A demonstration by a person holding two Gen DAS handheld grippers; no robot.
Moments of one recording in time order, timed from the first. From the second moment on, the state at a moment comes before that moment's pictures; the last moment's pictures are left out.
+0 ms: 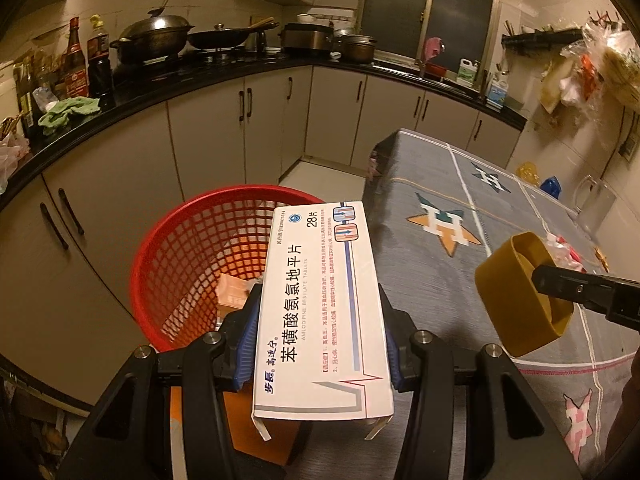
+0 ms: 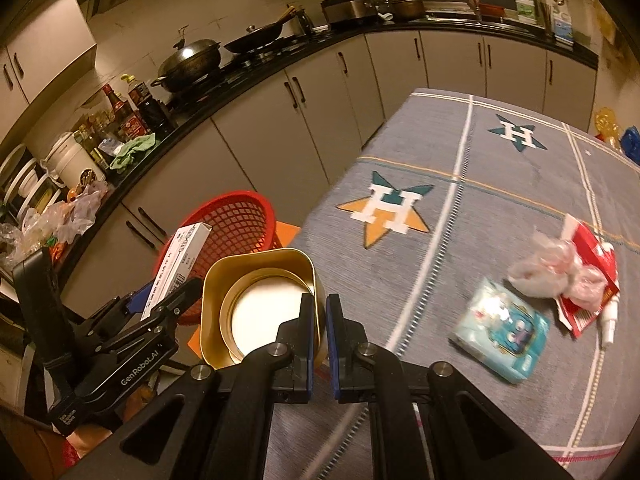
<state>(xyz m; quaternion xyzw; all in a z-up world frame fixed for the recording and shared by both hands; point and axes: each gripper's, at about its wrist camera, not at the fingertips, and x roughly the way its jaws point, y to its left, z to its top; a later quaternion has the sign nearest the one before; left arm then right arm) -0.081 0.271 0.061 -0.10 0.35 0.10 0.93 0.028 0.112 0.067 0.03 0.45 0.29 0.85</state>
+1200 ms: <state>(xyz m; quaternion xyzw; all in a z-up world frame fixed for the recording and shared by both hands) -0.057 0.355 0.028 -0.14 0.37 0.15 0.91 0.089 0.244 0.044 0.00 0.46 0.31 0.83</state>
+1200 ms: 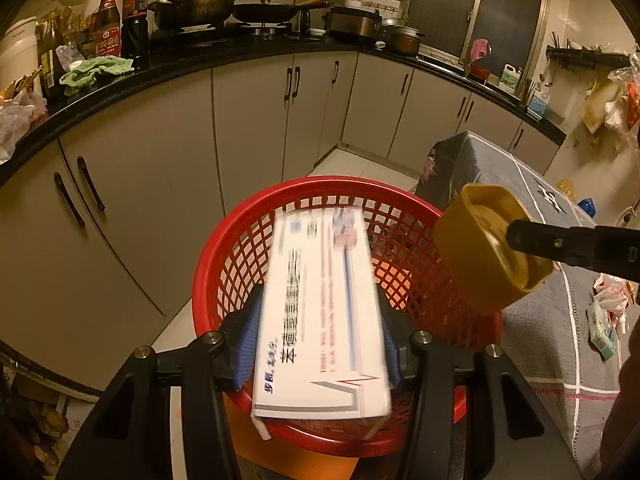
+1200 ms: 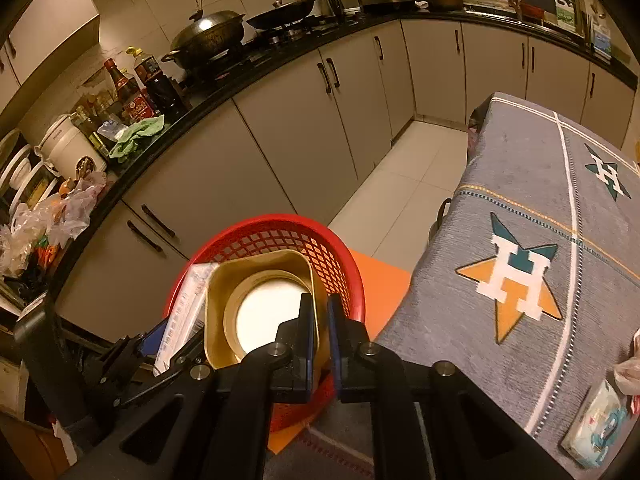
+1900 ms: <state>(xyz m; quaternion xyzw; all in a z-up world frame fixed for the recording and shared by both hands) -0.074 0.318 0.058 -0.12 0.35 0.12 0.92 0.055 0.194 0.065 0.03 0.44 0.33 0.84</state>
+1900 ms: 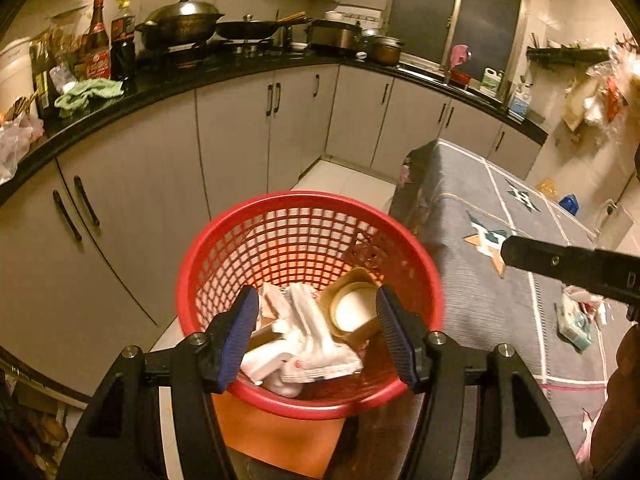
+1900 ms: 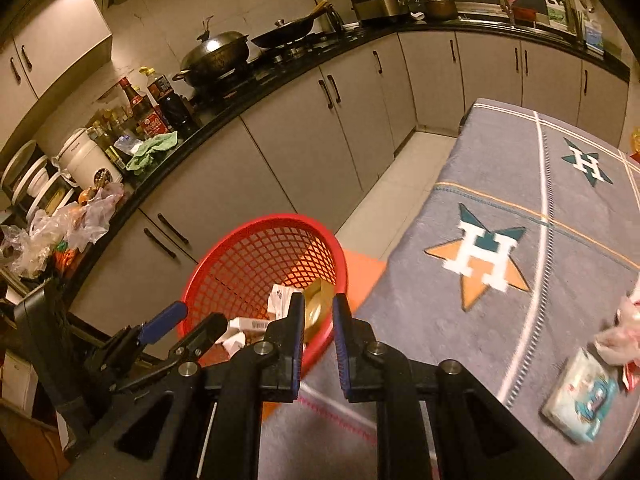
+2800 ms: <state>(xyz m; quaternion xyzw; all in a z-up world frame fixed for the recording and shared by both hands) -0.061 0.147 0.094 -0.03 0.36 0.04 0.93 0.032 -0.012 0.071 0.14 0.42 0.23 0.87</state>
